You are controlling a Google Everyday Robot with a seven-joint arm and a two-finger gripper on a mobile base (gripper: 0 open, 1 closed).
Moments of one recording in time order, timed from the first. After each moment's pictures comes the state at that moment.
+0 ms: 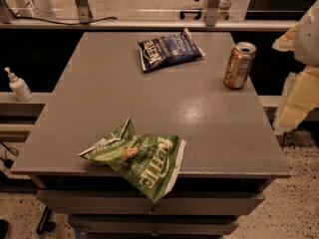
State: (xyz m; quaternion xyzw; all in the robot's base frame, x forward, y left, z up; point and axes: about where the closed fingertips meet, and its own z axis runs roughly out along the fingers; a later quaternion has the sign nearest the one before) arm 0.438 -0.217 0.977 -0.60 0.78 -0.03 0.16
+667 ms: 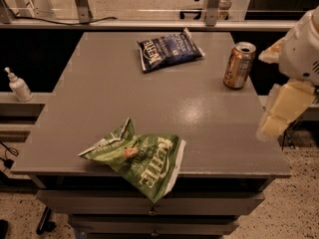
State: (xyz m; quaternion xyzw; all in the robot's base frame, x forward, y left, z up) arm 0.434 -0.194 0.956 -0.60 0.78 0.00 0.18
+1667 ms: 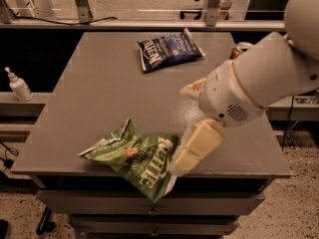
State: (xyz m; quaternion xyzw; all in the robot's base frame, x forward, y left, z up) arm 0.395 -0.040 0.913 -0.61 0.72 0.21 0.26
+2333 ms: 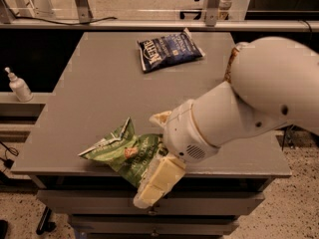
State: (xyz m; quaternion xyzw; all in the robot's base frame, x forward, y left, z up) arm 0.365 0.025 0.860 -0.62 0.70 0.25 0.27
